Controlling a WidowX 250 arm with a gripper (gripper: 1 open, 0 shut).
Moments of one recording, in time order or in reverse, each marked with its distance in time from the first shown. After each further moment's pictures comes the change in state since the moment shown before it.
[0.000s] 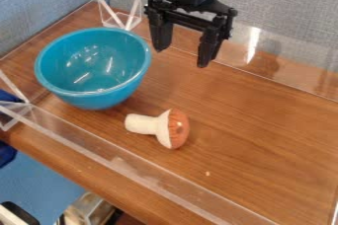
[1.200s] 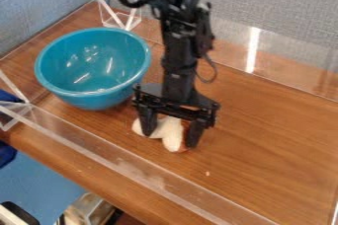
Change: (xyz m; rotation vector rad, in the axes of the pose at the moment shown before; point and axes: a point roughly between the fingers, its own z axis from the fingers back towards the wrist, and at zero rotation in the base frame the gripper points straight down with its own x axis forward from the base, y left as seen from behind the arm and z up) arm -0.021 -0.007 -0.108 0.026 0.025 0.258
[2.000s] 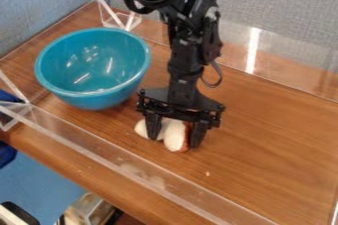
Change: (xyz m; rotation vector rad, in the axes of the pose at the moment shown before) arm 0.001 0.004 -0.004 0.025 -0.037 0.116
